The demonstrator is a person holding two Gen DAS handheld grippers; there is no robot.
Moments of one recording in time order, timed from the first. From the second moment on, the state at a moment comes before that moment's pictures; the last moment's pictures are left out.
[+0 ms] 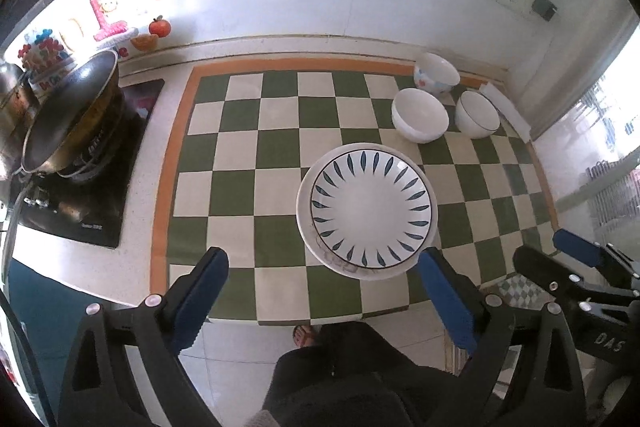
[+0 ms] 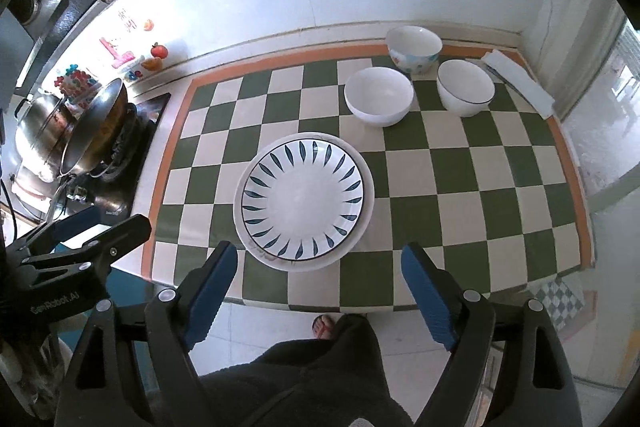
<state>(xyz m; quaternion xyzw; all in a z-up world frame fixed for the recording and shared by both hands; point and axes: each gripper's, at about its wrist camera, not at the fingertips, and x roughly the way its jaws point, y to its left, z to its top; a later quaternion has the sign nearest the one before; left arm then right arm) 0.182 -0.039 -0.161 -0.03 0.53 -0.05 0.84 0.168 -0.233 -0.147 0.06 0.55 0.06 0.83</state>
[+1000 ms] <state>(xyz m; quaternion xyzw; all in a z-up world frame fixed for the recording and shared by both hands) 0.436 -0.162 -0.287 -0.02 0.63 -0.02 0.77 0.415 -0.405 -0.292 0.20 0.61 0.06 0.76</state>
